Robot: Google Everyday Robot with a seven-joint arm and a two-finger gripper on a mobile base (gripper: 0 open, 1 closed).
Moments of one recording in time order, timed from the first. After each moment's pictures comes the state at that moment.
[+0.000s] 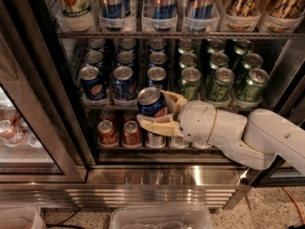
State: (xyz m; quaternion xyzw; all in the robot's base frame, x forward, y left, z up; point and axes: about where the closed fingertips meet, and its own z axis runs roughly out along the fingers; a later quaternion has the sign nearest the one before) arm 0.489 -0.001 0.873 -0.44 0.53 0.35 0.63
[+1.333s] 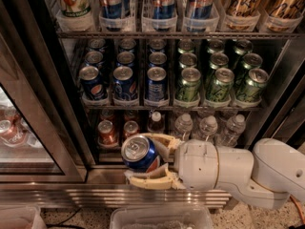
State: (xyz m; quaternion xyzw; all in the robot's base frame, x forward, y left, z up) arm 0.361 0.026 0.860 -0.50 0.49 0.42 0.58
